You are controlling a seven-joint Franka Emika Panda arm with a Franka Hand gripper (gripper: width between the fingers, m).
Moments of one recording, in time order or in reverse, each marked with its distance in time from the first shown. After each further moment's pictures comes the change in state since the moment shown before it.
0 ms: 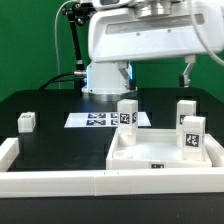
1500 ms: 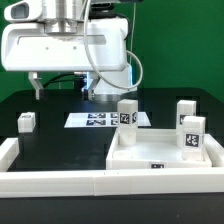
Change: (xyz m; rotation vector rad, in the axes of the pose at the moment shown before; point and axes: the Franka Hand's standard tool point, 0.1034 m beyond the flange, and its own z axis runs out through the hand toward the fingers) arm -0.017 0.142 0.009 -0.074 -0.006 0.007
